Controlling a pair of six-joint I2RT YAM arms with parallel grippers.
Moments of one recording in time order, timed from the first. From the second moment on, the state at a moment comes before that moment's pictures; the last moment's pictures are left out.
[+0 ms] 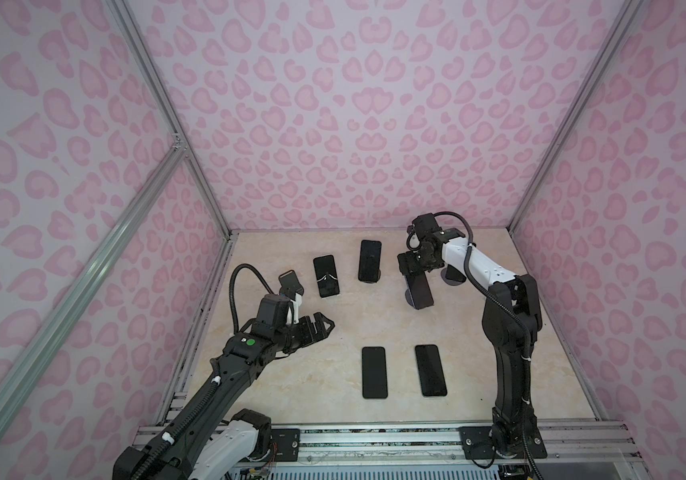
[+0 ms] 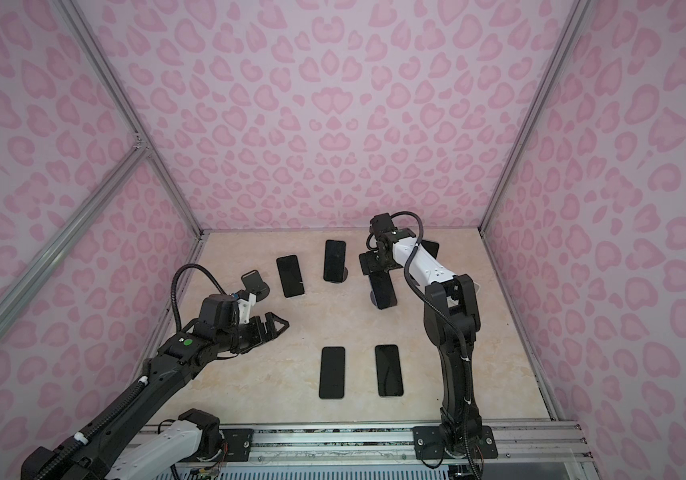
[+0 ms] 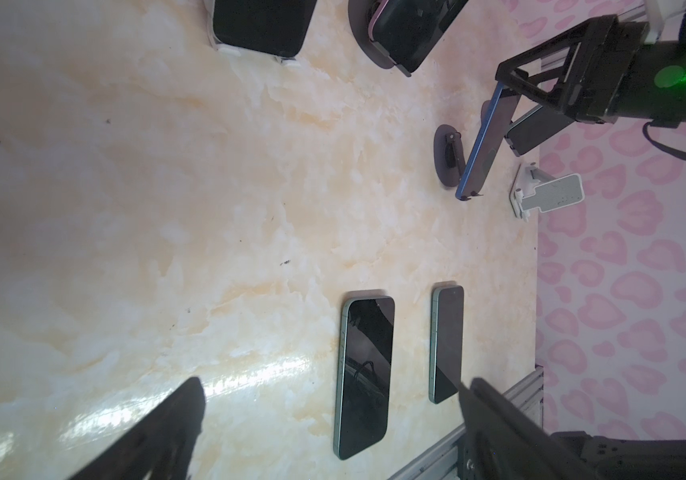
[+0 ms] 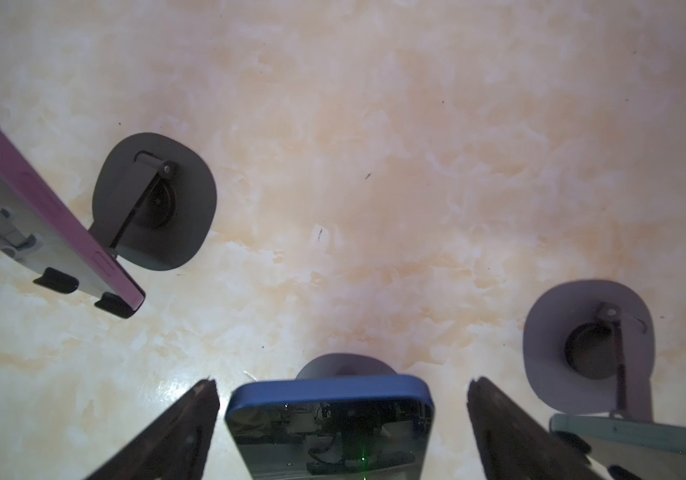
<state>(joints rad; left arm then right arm) -0.33 0.96 0.66 -0.53 0.37 -0.68 0.33 2.14 1.86 -0.85 0.01 0.09</state>
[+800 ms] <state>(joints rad) -0.33 0.96 0.67 -0.53 0.37 -0.69 0.33 2.17 1.89 -0.88 -0.02 0.09</state>
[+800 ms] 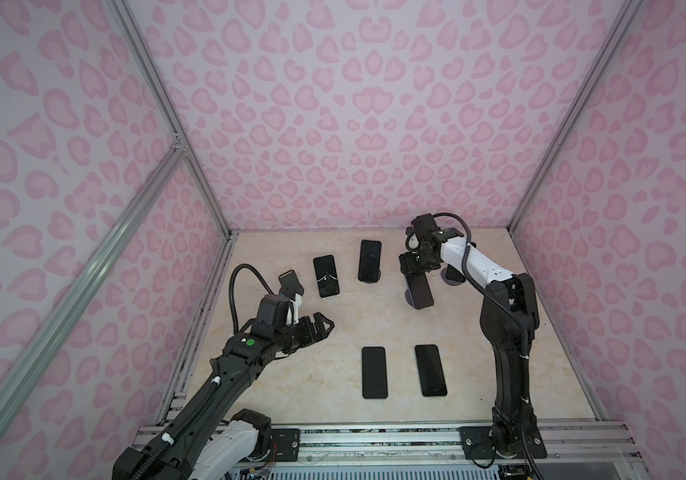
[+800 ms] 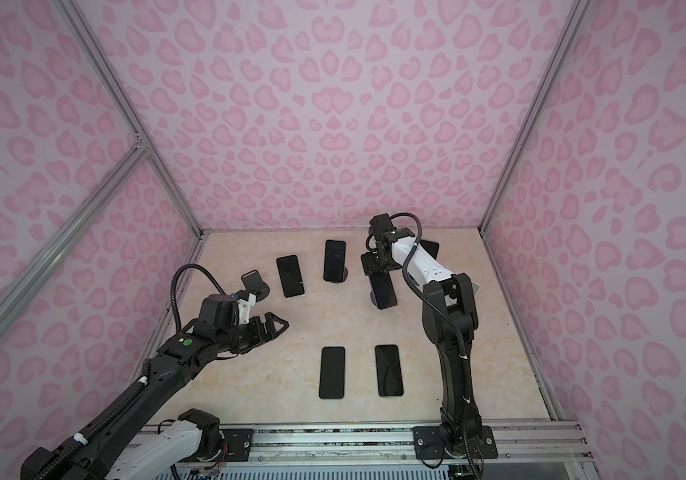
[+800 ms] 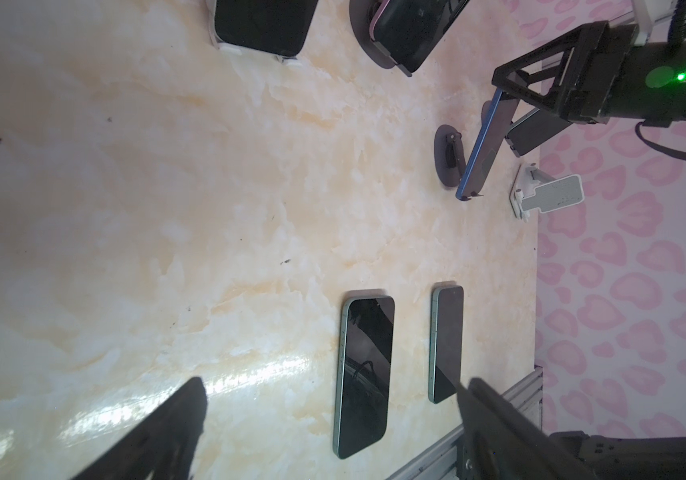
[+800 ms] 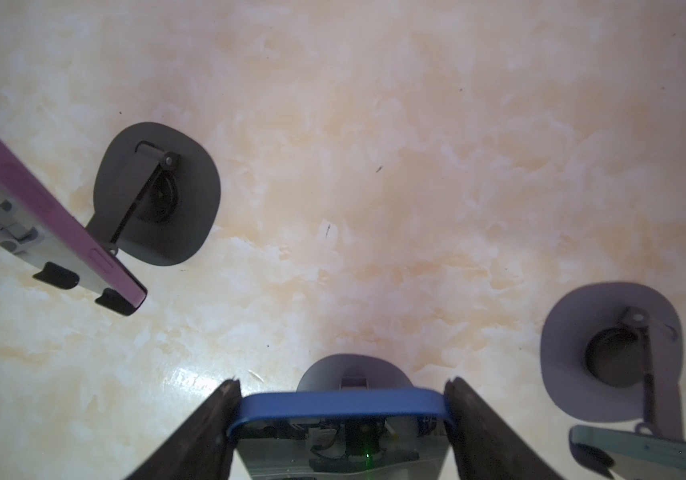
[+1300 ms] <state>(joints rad) -0.33 0.96 0.68 -0.54 0.37 -0.68 0.34 2.15 1.85 -0.84 0.00 0.09</state>
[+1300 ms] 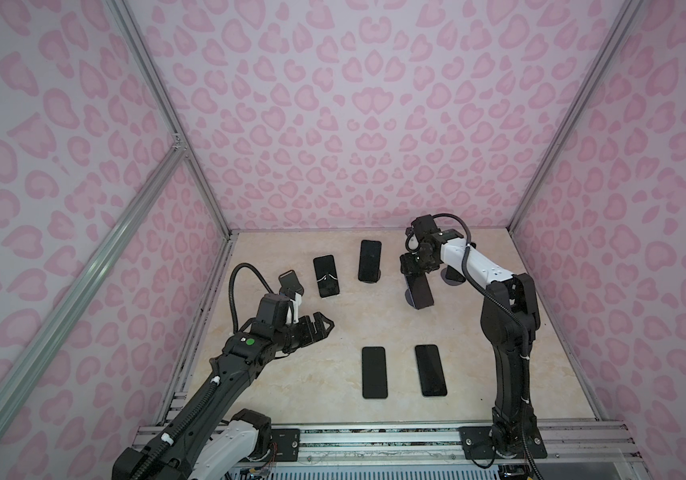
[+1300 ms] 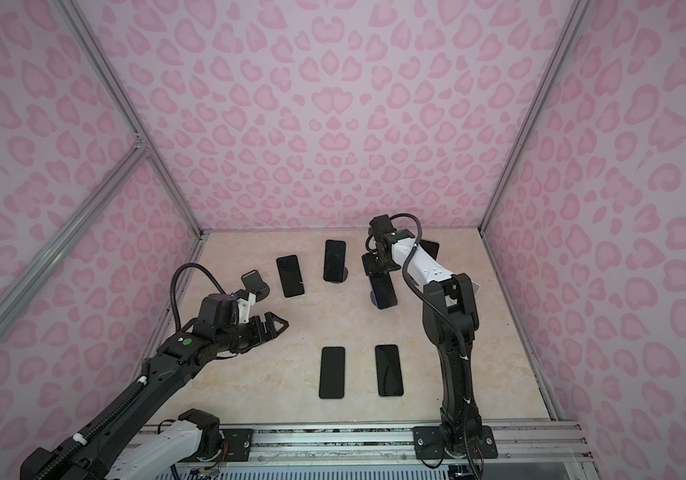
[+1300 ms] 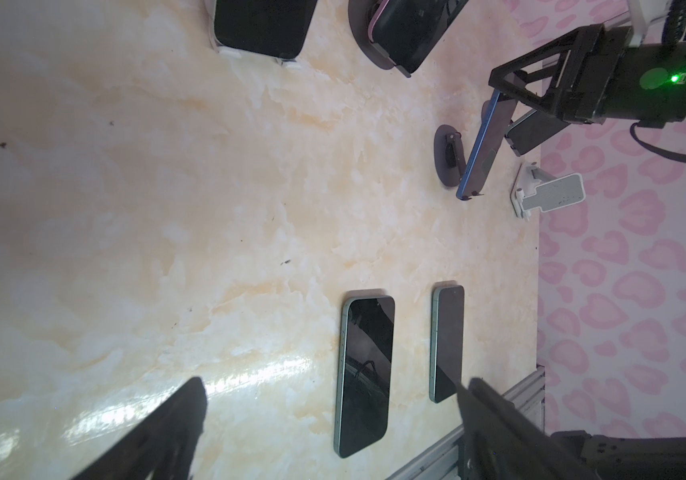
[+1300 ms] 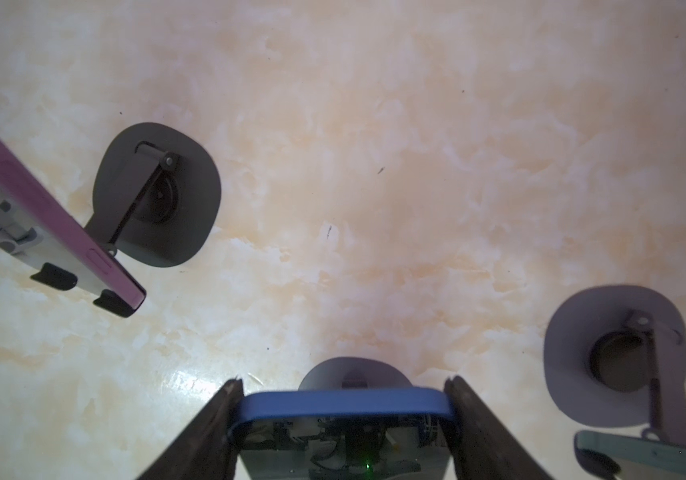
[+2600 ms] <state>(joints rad) -0.33 0.96 0.68 -0.56 0.37 -0.67 0.36 1.85 1.59 -0.70 0.12 0.16</state>
